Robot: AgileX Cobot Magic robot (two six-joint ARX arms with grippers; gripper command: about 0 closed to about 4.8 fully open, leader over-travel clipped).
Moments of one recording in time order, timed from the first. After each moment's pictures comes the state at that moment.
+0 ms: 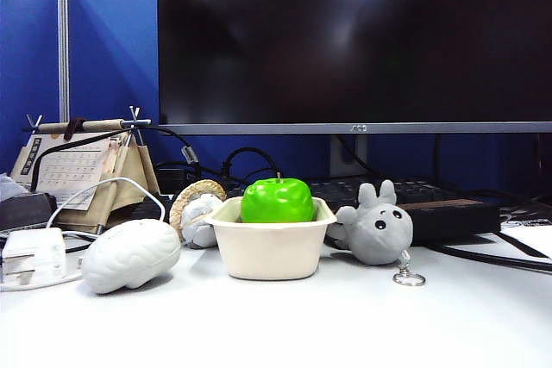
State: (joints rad) left arm -0.23 1.36 1.56 -0.90 0.80 -0.13; right arm -0.04 1.23 1.70 -1.36 -0.58 0.02
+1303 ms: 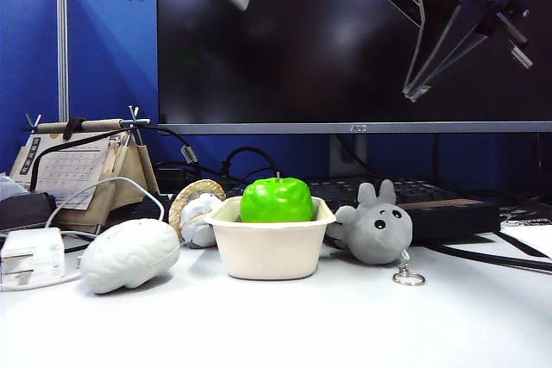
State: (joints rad) left arm -0.51 1.55 1.56 -0.81 0.54 -0.12; right arm 0.29 1.42 1.22 -0.87 -0.48 0.06
